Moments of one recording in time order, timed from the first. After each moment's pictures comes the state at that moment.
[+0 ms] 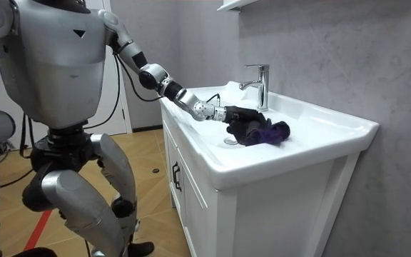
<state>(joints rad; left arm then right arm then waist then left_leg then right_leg) -0.94 0.26 -0.19 1.14 0.28 0.10 0.58 -0.22 -0.33 0.23 1.55 0.61 0.07 0.07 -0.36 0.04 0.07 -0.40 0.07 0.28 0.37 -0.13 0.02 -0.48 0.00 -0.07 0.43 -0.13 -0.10</state>
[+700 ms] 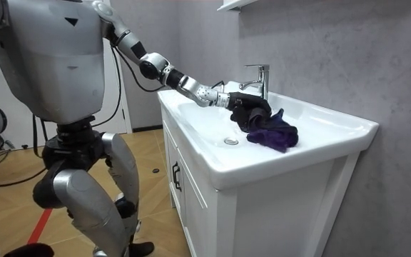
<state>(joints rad) -0.84 0.32 -0.19 1.15 0.25 0.04 0.44 -0.11 -0.35 0.19 1.50 0.43 0.09 0.05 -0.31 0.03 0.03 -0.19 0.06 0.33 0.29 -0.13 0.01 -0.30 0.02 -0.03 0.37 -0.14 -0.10</state>
